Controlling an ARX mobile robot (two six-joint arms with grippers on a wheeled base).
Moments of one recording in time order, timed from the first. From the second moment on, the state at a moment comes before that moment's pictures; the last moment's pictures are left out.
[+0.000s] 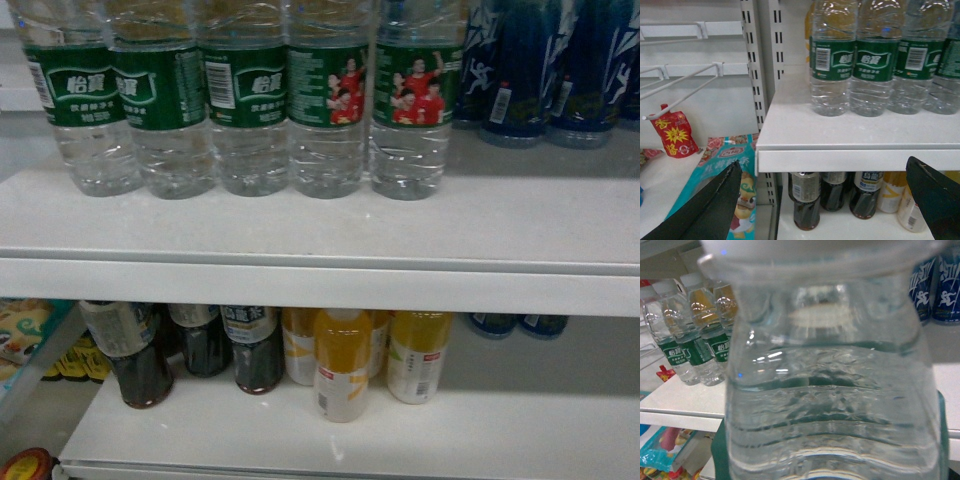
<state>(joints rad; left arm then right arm) 0.00 0.01 0.01 0.00 0.00 0.00 0.02 0.39 0.29 0.09 -0.27 0.24</state>
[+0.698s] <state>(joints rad) 0.00 0.01 0.01 0.00 0.00 0.00 0.02 0.39 0.29 0.09 -0.27 0.24</state>
